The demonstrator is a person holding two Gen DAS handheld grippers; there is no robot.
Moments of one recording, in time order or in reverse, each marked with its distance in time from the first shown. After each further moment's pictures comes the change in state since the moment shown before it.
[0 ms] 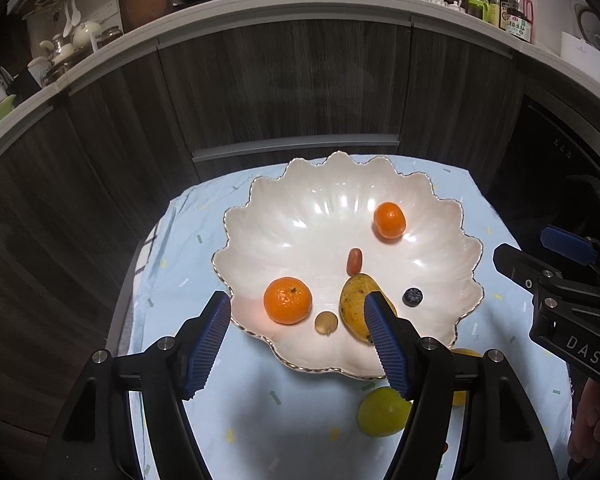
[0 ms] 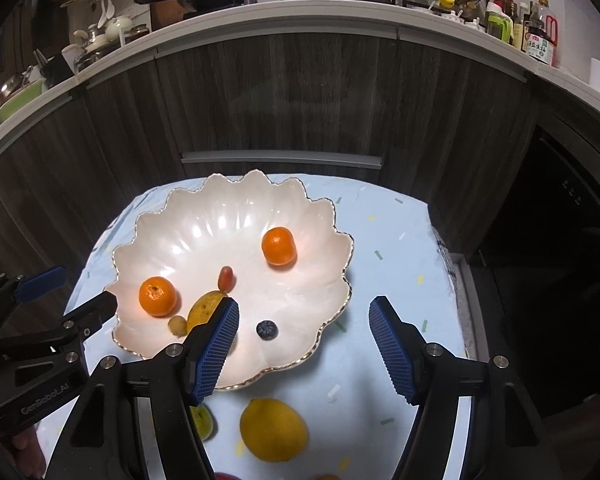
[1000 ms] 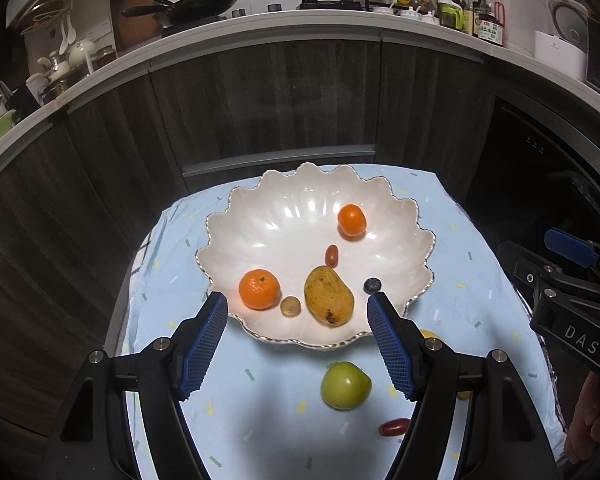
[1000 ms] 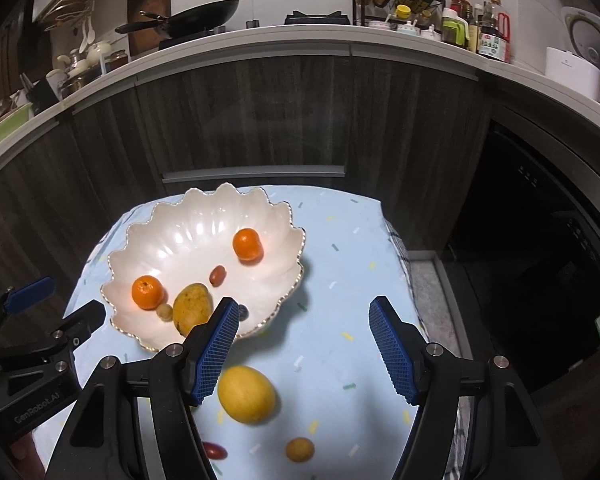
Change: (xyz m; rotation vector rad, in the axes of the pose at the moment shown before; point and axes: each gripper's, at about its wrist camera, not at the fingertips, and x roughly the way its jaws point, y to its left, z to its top) left arm -0.044 -0.031 -0.021 0.034 -0.056 -0.032; right arm -0.051 -0.030 -0.030 0.070 -0.057 -0.069
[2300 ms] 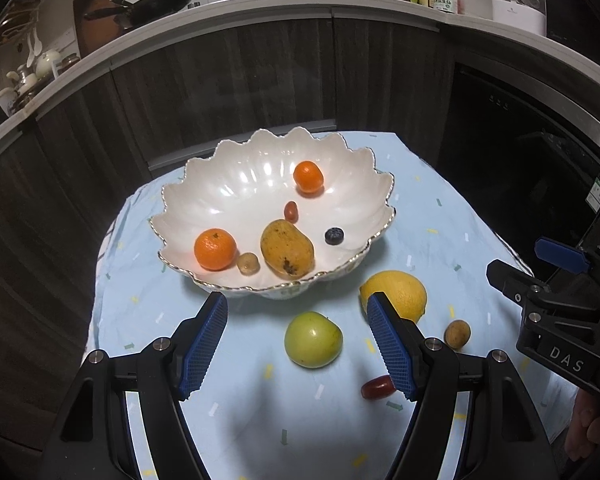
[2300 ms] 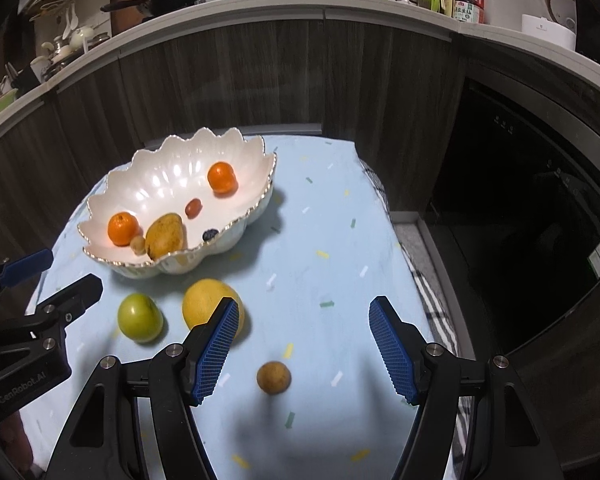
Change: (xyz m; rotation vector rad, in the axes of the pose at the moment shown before) left arm 0.010 -0.025 -0.049 0.096 0.019 -0.083; right arm 0.002 -0.015 -0.072 0.033 0.074 -0.053
